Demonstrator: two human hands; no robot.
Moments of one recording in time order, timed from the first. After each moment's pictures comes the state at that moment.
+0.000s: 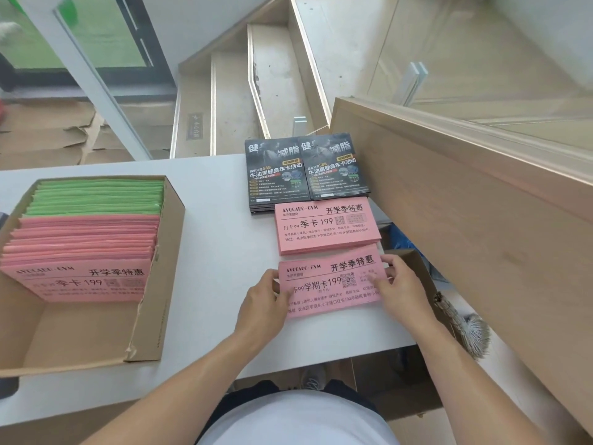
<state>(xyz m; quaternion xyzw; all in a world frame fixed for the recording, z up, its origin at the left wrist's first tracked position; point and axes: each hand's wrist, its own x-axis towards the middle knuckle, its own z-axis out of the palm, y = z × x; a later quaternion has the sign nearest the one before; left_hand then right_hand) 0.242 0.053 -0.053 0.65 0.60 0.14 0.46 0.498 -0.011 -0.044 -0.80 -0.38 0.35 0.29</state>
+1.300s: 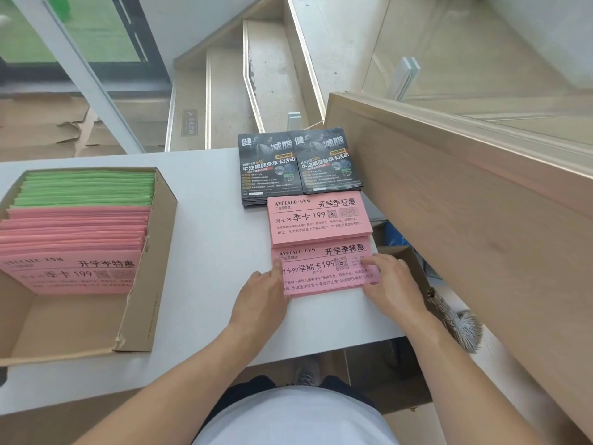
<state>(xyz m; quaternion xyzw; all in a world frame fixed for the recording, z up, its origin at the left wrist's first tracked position) 0.257 0.044 -0.036 0.83 0.53 -0.03 0.17 0.501 -0.016 -0.043 -0.83 -0.49 0.23 0.12</state>
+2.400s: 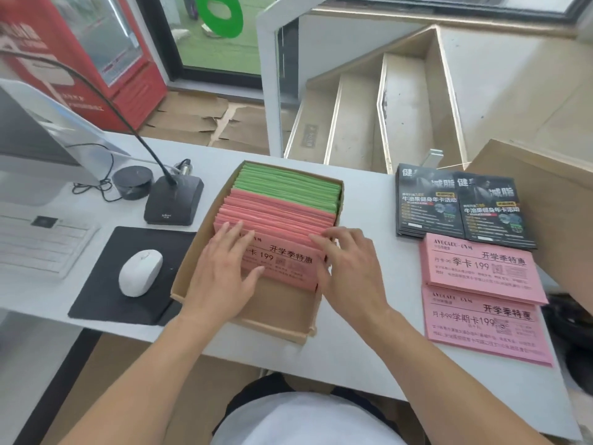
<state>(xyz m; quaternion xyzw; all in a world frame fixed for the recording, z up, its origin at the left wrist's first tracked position) -0.053 0.095 0.010 0.73 0.66 0.16 0.11 0.177 0.103 0.015 -0.59 -0.77 0.06 0.24</state>
